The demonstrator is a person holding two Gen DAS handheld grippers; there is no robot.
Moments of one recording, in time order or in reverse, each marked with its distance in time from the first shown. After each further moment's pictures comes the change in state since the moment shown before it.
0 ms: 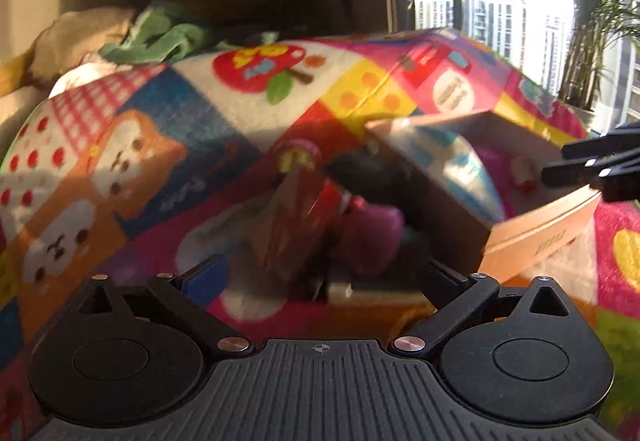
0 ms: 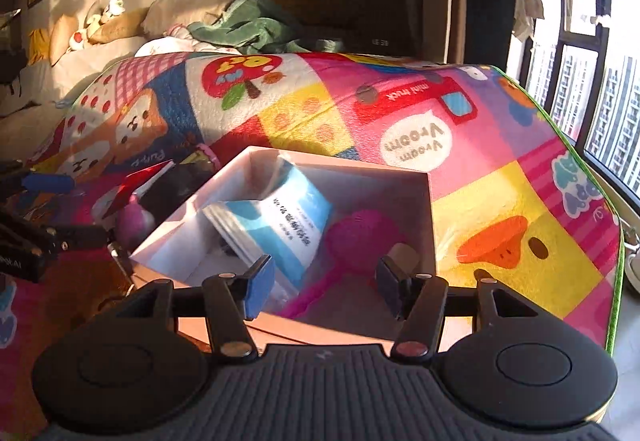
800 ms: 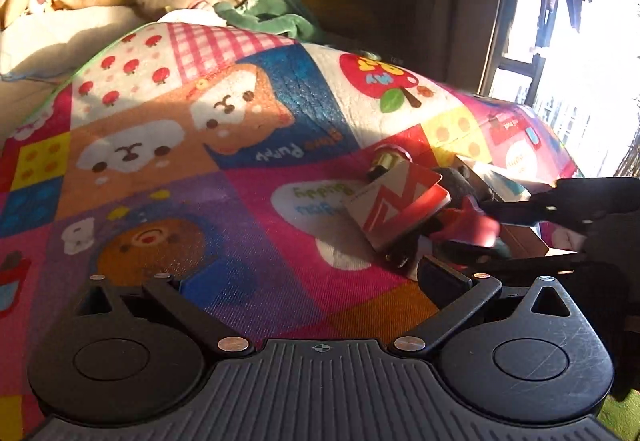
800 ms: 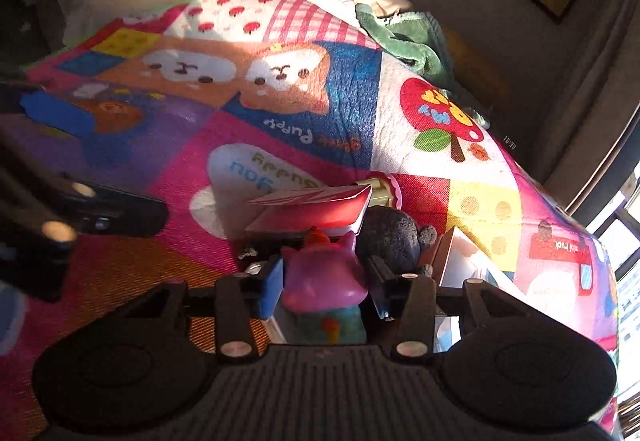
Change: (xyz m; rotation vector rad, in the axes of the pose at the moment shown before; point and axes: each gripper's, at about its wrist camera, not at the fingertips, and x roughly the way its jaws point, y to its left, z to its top) left arm -0.038 0.058 -0.046 -0.338 -0.124 0.053; right arm 0.051 0.188 0.005 -0.530 -0.033 0.011
